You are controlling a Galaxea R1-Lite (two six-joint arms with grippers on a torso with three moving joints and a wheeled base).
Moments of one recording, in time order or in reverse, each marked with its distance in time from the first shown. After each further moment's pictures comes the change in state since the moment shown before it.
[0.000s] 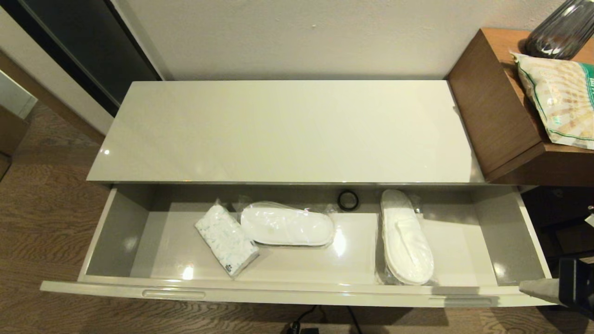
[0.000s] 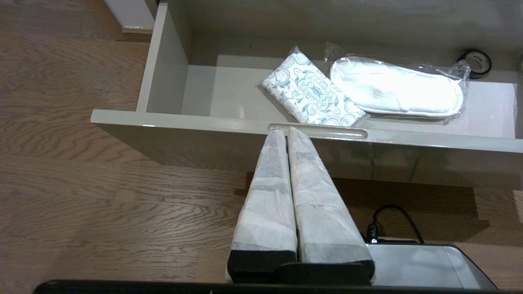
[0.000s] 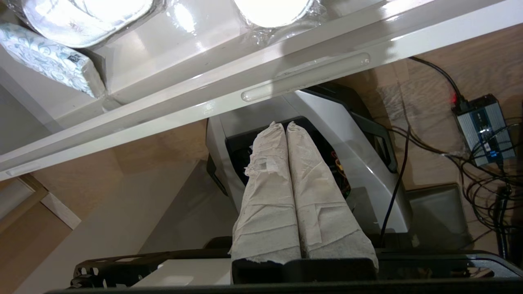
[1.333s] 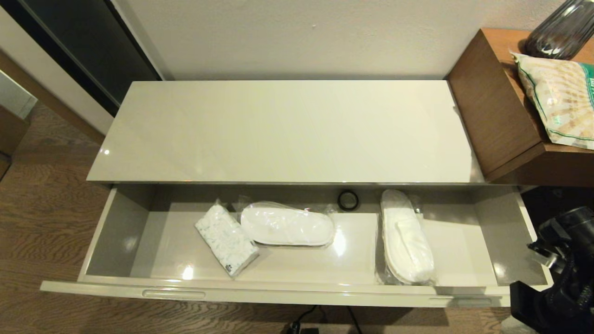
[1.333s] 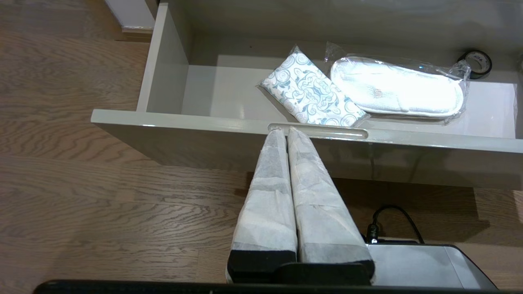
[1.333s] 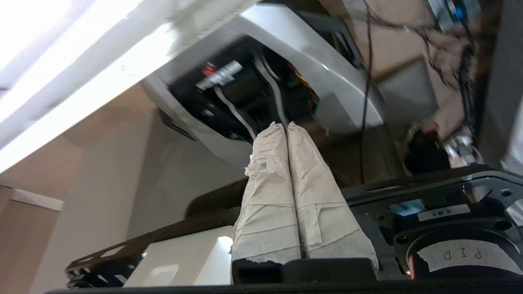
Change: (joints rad) left arm 0.000 0.000 0.000 0.000 0.000 0.000; right arm 0.024 0.350 -0.012 0.124 -0.038 0.139
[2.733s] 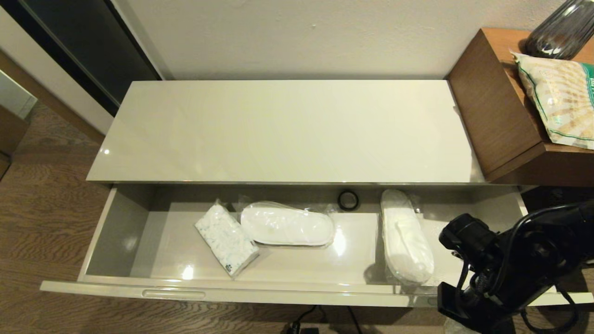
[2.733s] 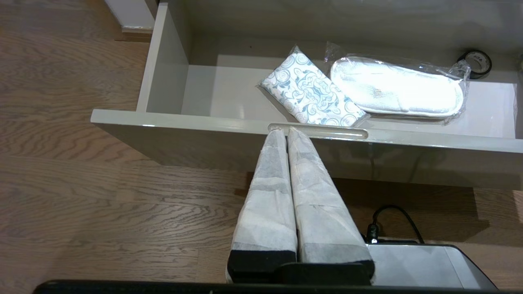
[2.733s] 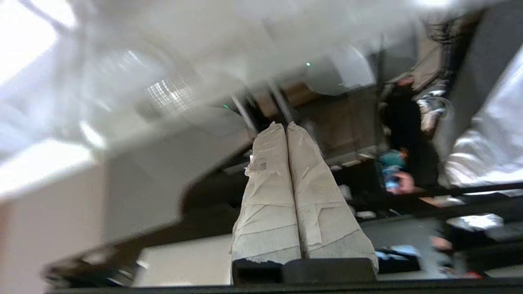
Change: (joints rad) left arm 0.000 0.000 0.000 0.000 0.000 0.000; right arm 0.228 0.378 -0.158 -0.043 -0.001 0.173
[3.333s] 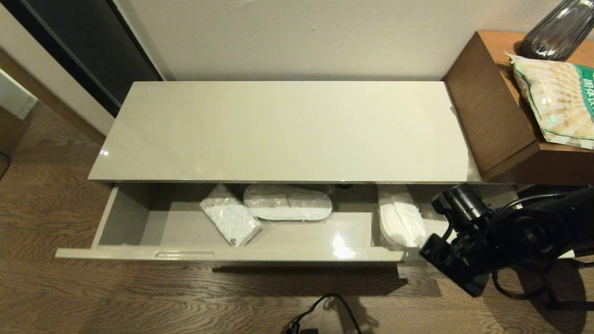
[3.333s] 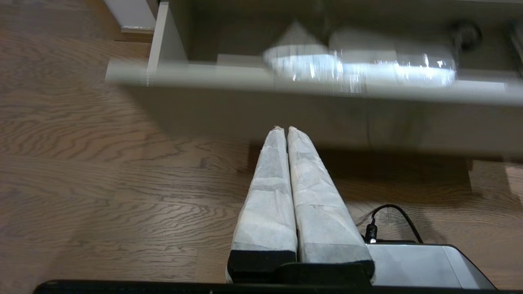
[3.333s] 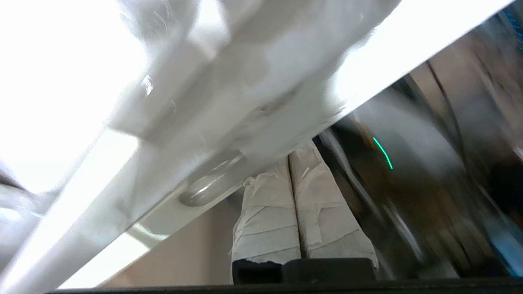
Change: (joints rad) left arm 0.000 0.000 0.000 0.000 0.000 0.000; right arm -0.078 0.059 -0.101 -0.315 -0.258 0.207
